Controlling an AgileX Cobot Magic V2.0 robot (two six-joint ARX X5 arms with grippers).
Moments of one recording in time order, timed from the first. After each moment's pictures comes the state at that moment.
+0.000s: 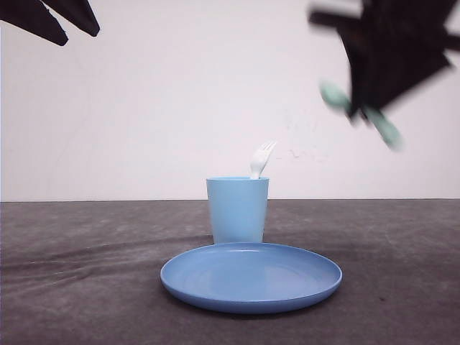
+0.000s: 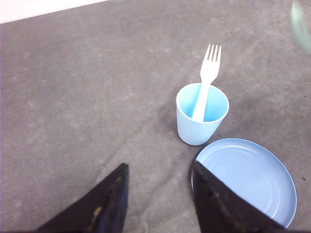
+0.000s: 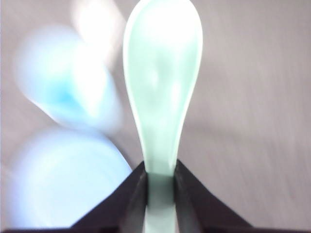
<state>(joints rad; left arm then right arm) -0.77 0.82 0.83 -0.51 -0.24 -0.15 0.65 1.19 1.02 -0.59 0.16 0.36</state>
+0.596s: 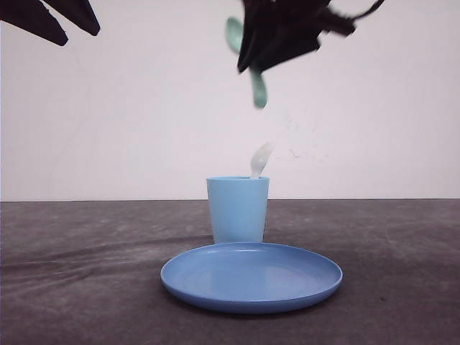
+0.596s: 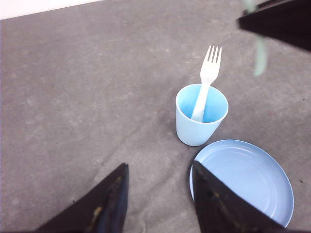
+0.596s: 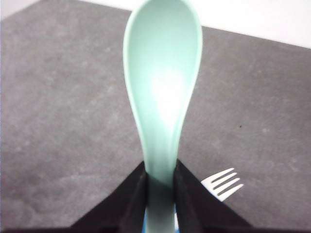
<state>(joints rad) -0.77 0.82 0.83 -0.51 -0.24 -0.17 0.75 1.41 1.06 -0.10 0.16 0.21</state>
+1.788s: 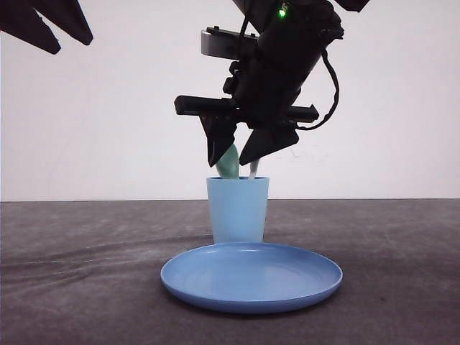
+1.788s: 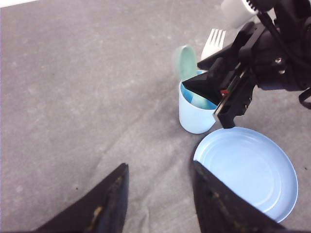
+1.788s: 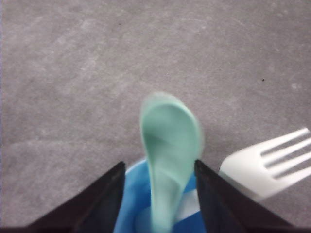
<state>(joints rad) -0.77 0.82 0.83 -0.56 -0.24 -0.17 0.76 1.67 1.06 -0.02 0.20 0.21</state>
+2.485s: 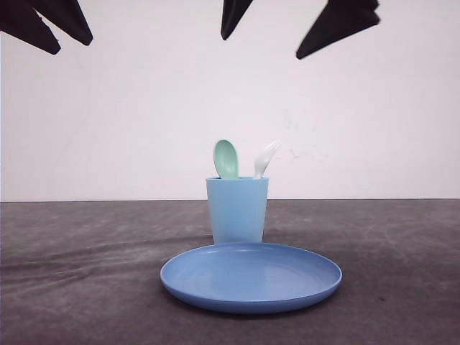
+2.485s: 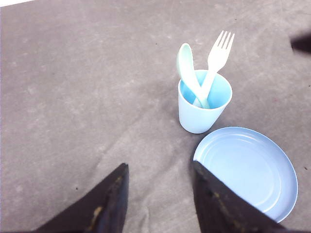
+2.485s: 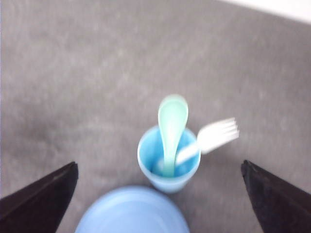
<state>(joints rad) -0.77 0.82 0.83 -0.56 -0.24 -0.17 0.82 1.23 1.06 -0.43 0.18 0.24</state>
